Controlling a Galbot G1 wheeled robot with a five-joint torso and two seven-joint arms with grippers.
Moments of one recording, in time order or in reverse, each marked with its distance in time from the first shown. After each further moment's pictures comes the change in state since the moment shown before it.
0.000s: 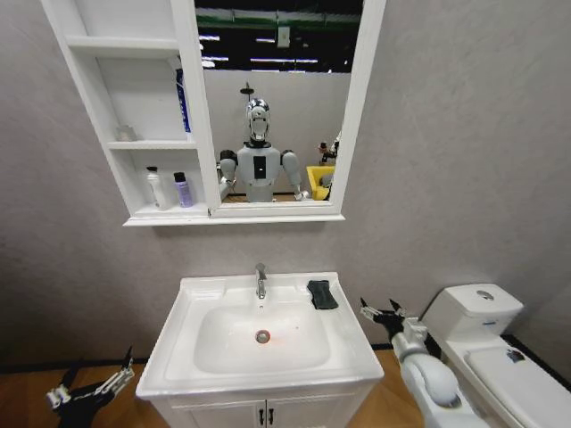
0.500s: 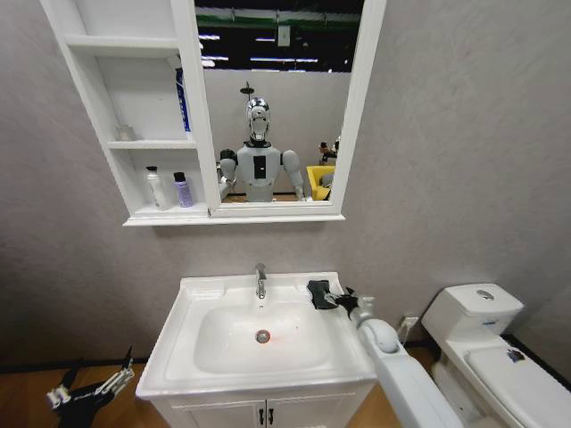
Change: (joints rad) left arm 0.000 0.000 0.000 0.000 0.000 0.000 0.000; right arm 0.311 0.133 -0.250 -0.271 -0.058 -0.035 0.060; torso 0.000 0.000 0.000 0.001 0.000
